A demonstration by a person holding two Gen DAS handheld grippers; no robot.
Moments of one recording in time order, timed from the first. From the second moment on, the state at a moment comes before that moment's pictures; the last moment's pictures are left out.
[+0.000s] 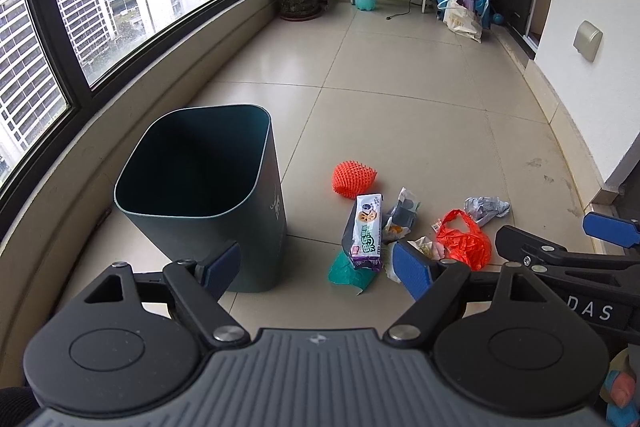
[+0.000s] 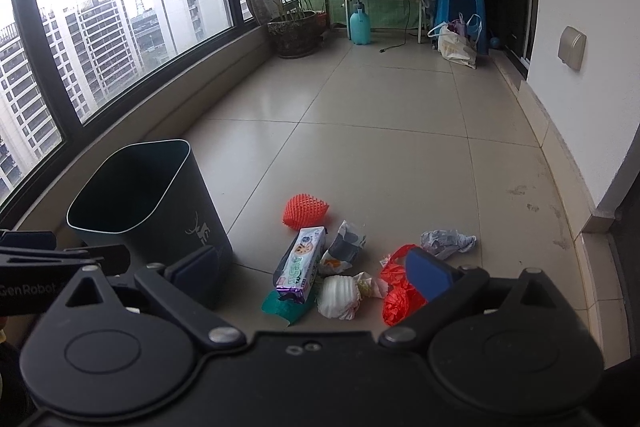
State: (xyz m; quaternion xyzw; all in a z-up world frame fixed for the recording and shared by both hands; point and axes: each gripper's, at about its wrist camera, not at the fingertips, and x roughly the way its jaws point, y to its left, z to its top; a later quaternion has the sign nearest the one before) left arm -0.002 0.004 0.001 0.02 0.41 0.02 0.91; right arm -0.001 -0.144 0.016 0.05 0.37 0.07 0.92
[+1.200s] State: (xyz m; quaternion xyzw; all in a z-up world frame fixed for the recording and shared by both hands) left arm 0.010 0.009 0.010 0.04 0.41 0.03 0.91; right arm 0.005 -0.147 0.022 0.05 0.37 0.06 0.93
